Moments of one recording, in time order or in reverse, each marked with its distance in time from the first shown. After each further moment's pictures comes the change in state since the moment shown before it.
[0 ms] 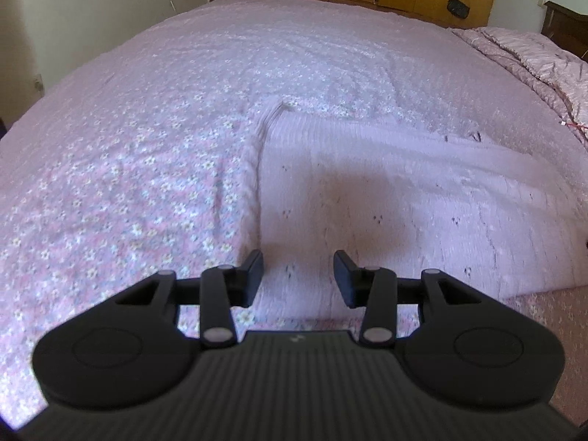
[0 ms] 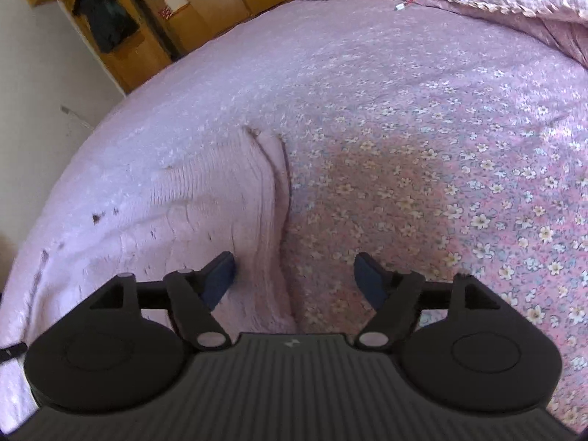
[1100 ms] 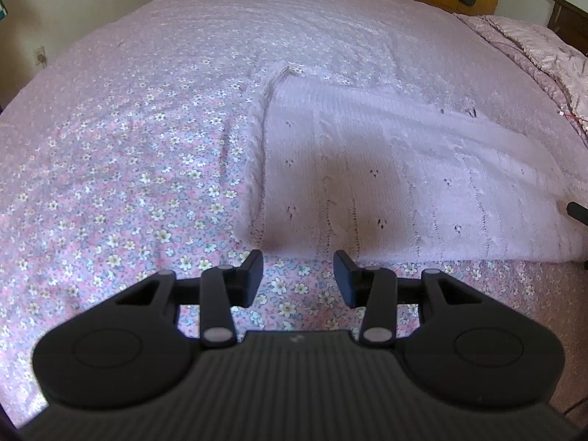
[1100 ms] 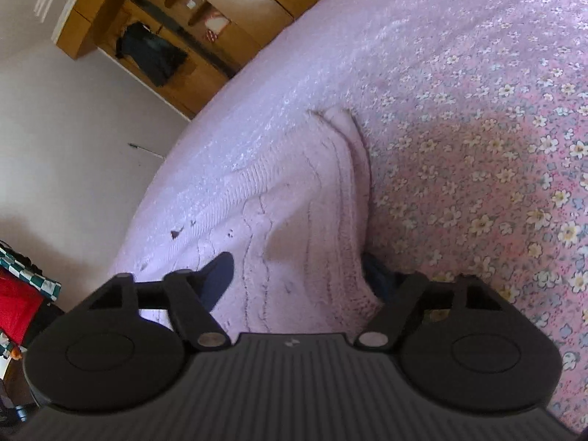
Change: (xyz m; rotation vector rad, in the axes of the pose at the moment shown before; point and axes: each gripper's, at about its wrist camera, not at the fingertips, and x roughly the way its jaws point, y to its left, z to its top) left arm -0.017 0.004 -0.022 -0.033 0.080 -0.007; right arm 0.026 -0.008 -0.017 0.223 -0.040 0.321
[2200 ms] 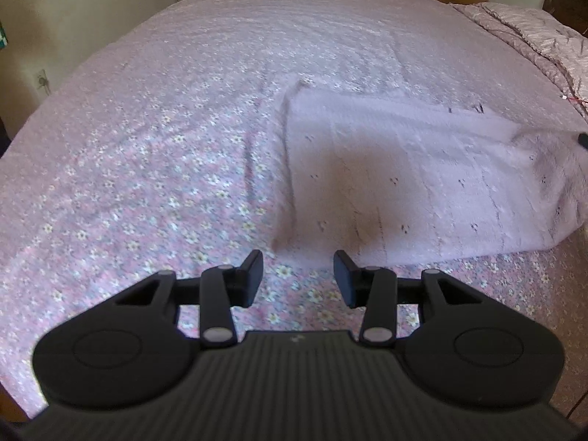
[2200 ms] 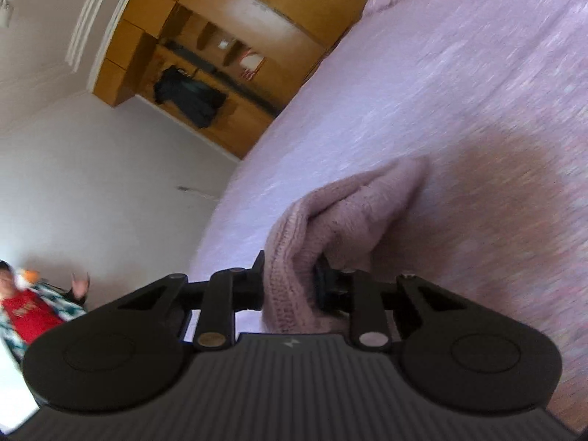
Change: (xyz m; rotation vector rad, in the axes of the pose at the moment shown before) left arm -0.013 0.015 0.016 0.071 0.001 0.034; right arm 0.037 0.070 0.036 0.102 -0.054 0.212
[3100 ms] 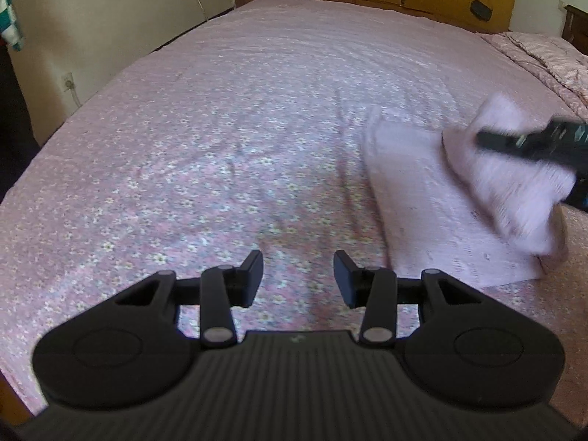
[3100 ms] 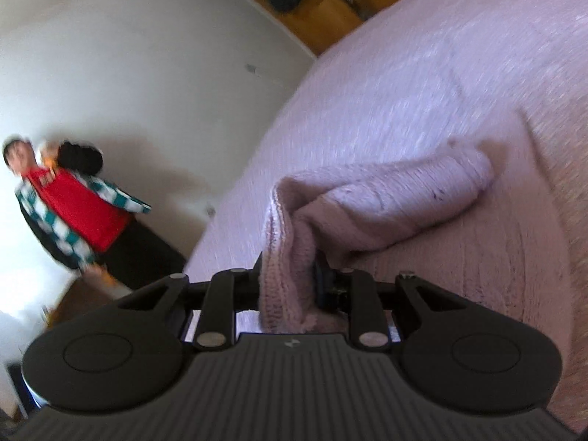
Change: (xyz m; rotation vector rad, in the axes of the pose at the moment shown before) left arm -0.012 0.088 0.014 -0.049 -0.078 0.046; right arm 0.142 0.181 -0.163 -0.333 0.377 0.077
